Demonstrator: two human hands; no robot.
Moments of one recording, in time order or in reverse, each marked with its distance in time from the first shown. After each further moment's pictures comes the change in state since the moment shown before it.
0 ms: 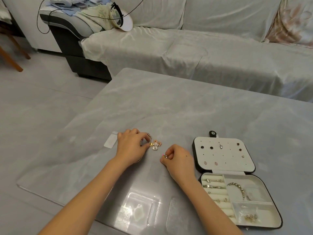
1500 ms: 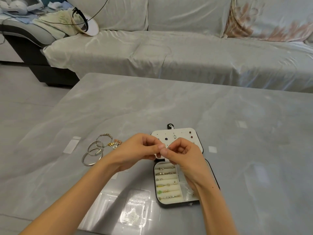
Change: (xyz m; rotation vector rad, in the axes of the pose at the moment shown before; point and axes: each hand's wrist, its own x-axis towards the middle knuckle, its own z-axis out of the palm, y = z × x) left_hand -0.034 0.150 -0.039 -1.087 -0.730 0.048; right_hand -0.066 0.048 -0.143 1.021 -0.083 0.035
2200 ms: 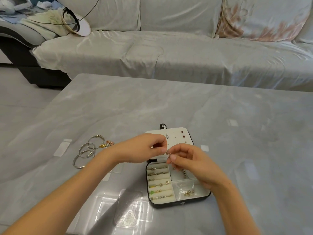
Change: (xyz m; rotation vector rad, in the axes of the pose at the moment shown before) left_hand 0.018 0.026 0.015 0.802 -0.172 0.104; right_hand -0.004 -0.004 -0.046 -0.223 -0.196 0.129
